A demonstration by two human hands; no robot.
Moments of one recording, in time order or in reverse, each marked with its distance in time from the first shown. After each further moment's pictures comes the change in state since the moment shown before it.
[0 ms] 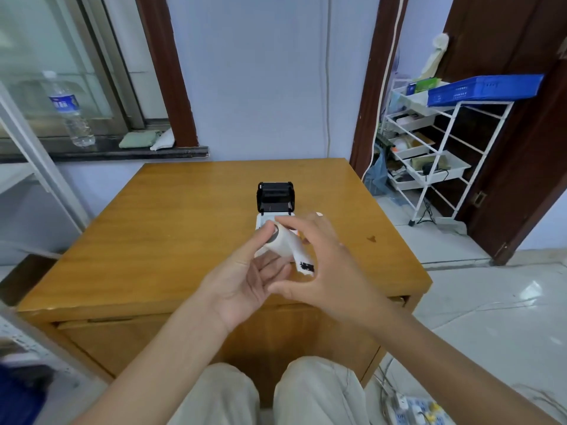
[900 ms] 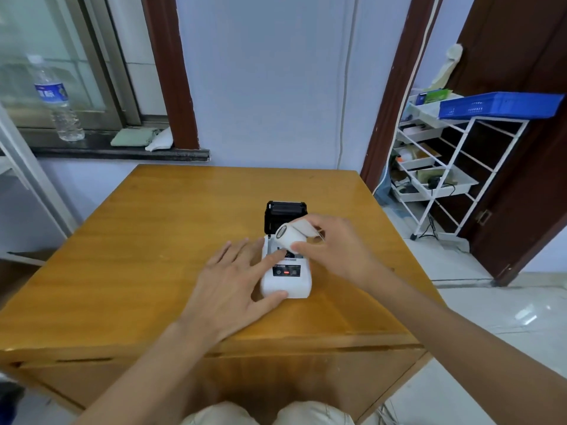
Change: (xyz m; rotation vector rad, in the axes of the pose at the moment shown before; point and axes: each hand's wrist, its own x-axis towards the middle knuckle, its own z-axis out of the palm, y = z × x) left_hand 0.088 0.021 -0.077 2.145 0.204 0.849; right_hand 0.117 0.082 -0.004 -0.088 -0.033 0.220
